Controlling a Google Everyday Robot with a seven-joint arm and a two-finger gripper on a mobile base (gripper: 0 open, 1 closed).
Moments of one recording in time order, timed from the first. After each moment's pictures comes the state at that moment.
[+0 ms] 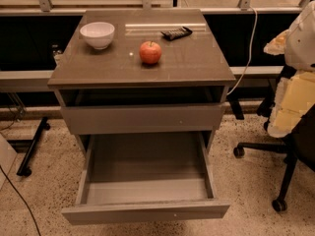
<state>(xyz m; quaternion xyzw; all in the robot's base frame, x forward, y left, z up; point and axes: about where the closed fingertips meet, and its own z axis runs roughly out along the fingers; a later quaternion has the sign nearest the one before) 0.438 -0.217 0.976 -0.60 0.78 -0.03 0.16</state>
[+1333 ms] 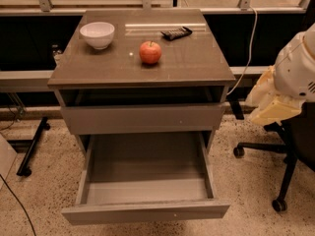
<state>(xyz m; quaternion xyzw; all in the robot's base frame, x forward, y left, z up) 0.425 -0.203 0.940 -0.62 0.76 0.00 0.17</state>
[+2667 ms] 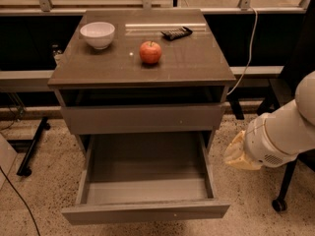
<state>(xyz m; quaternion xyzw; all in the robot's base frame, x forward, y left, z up) 0.412 -0.188 0.791 -0.60 0.78 0.05 0.20</state>
